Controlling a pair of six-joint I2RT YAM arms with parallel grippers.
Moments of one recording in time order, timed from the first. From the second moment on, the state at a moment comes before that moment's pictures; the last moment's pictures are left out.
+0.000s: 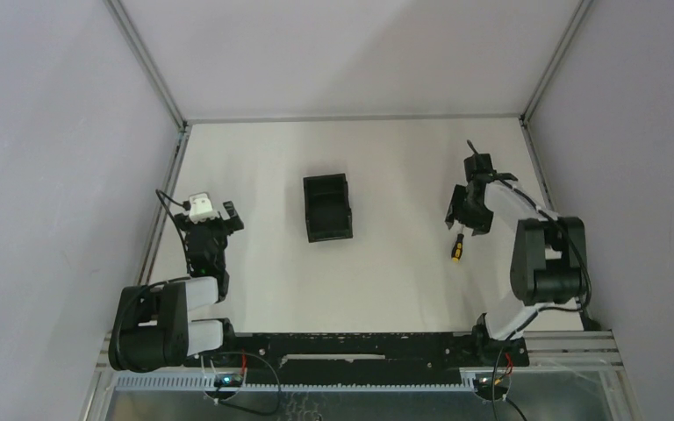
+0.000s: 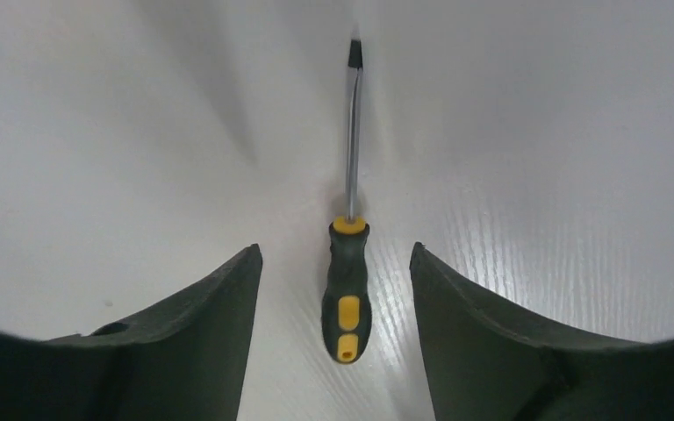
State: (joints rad) left arm 0.06 1.26 0.15 1.03 -0.18 -0.04; right arm 0.03 1.59 1.06 -0.71 0.10 0.37
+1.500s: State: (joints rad) left arm 0.06 1.26 0.15 1.03 -0.18 -0.04; right arm 0.61 2.15 2.34 -1.28 0.02 0.33
